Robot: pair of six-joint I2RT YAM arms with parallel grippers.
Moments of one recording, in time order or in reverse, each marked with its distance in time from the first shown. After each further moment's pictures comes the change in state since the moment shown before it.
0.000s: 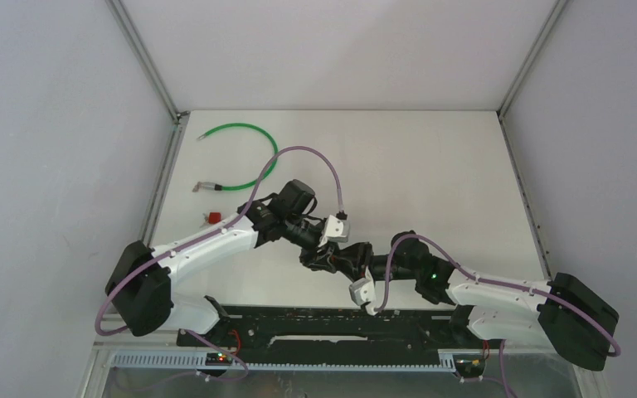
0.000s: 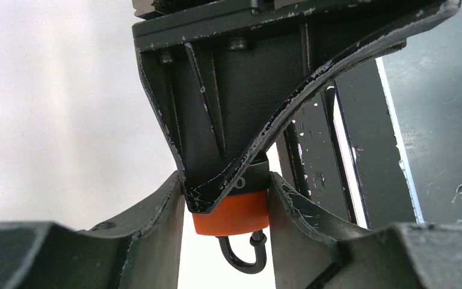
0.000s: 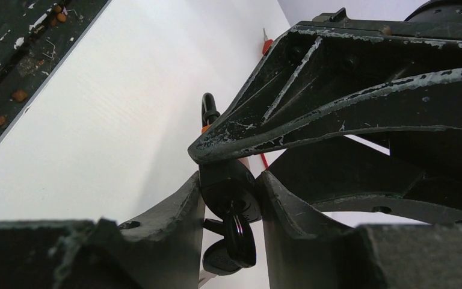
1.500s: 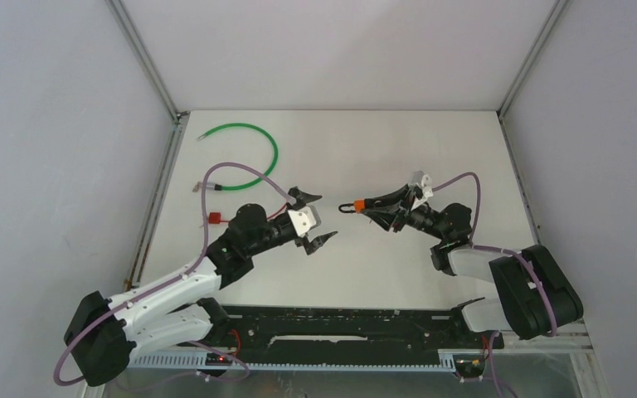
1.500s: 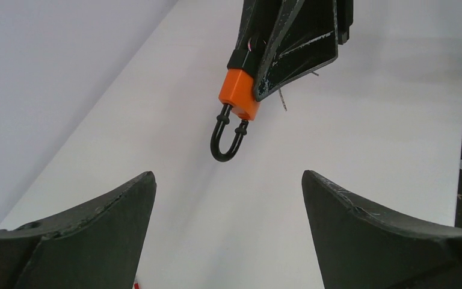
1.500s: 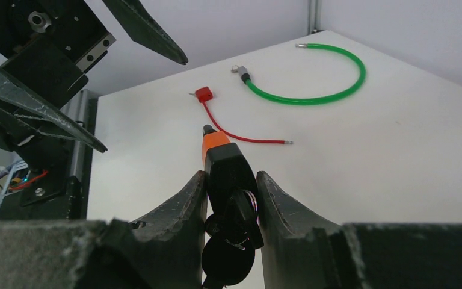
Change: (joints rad) left arm -0.004 -0.396 -0.399 0.818 -0.533 -0.269; right arm -0.613 0.277 -0.005 0.814 -0.264 1.463
